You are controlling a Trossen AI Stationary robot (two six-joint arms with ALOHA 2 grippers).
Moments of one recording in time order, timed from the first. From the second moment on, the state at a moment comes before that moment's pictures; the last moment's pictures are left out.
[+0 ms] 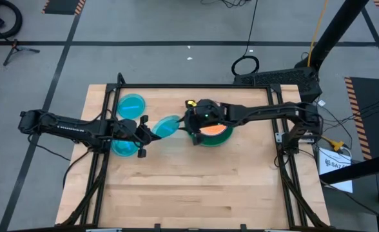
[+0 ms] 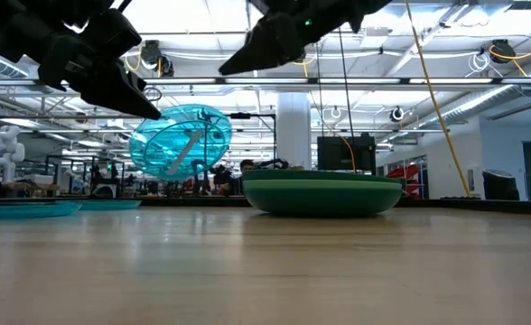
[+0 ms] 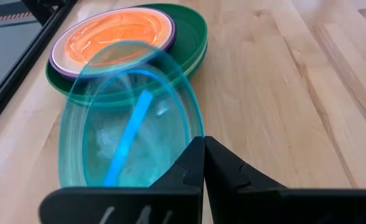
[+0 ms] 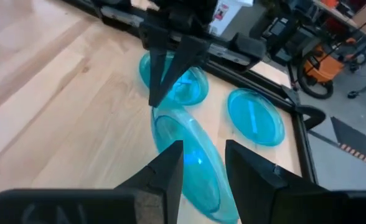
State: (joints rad) left arm 0.00 0.90 0.42 -0.05 -0.05 0.13; right arm -0.11 1.71 1.29 -0.06 -0.08 -0.49
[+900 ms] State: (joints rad) left arm 0.00 0.90 0.42 0.00 -0.06 0.15; right arm -0.11 1.83 1.43 -0.25 -0.08 -0.53
